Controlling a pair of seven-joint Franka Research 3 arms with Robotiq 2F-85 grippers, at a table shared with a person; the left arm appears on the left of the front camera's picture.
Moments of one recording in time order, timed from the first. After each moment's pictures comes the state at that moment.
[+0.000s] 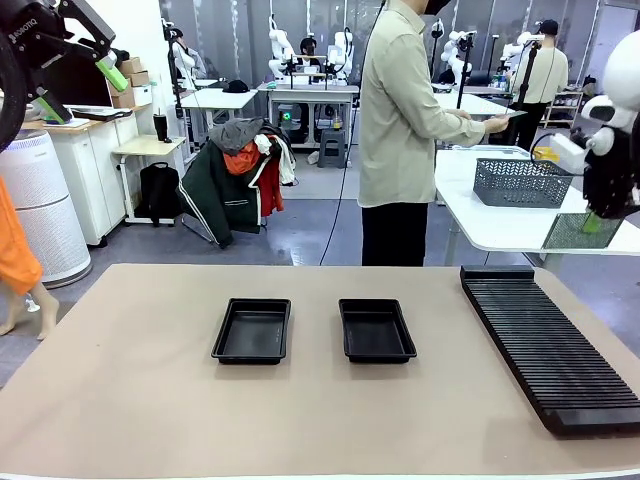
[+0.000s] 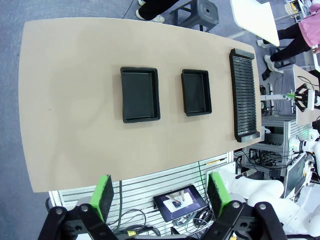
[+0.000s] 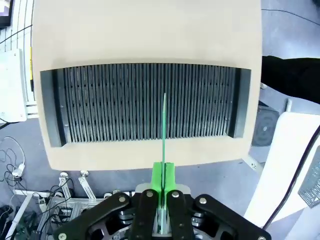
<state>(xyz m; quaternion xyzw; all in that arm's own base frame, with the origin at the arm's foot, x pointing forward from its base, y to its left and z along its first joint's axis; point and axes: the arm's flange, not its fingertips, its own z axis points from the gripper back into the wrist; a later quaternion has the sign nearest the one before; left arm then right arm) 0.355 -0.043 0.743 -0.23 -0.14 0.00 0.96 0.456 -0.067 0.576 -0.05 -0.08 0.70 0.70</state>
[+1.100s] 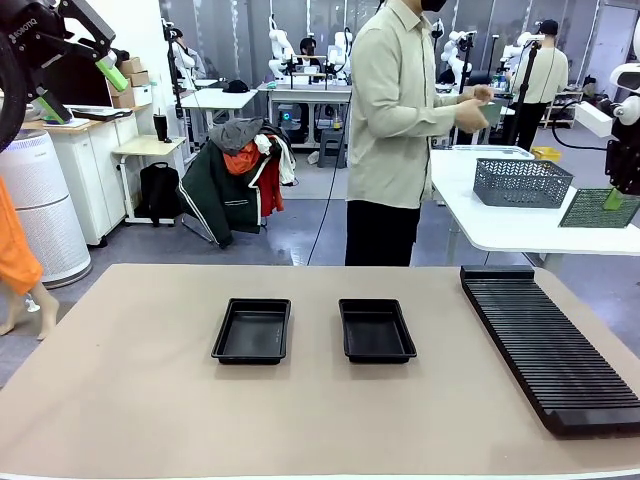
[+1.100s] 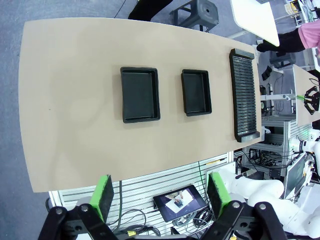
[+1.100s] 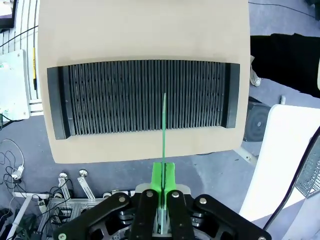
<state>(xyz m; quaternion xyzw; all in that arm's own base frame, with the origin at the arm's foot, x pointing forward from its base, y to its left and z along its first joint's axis) 0.355 -0.043 0.743 -0.23 -0.14 0.00 0.96 0.443 -0.080 0.612 -0.05 -0.09 0.70 0.71</state>
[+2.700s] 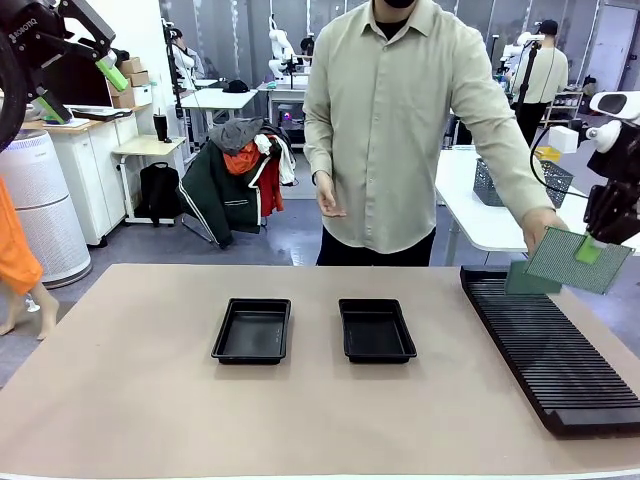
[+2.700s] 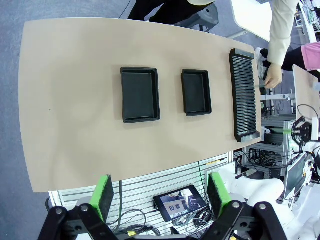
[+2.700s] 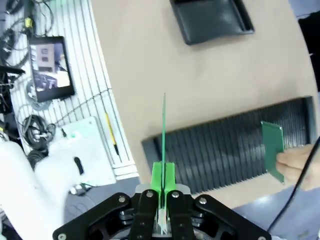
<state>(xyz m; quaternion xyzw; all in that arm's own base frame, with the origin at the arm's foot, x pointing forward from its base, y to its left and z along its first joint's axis) 0.355 -0.043 0.743 -0.23 -0.14 0.00 0.96 0.326 0.014 0.582 0.09 -0.07 0.59 0.80</state>
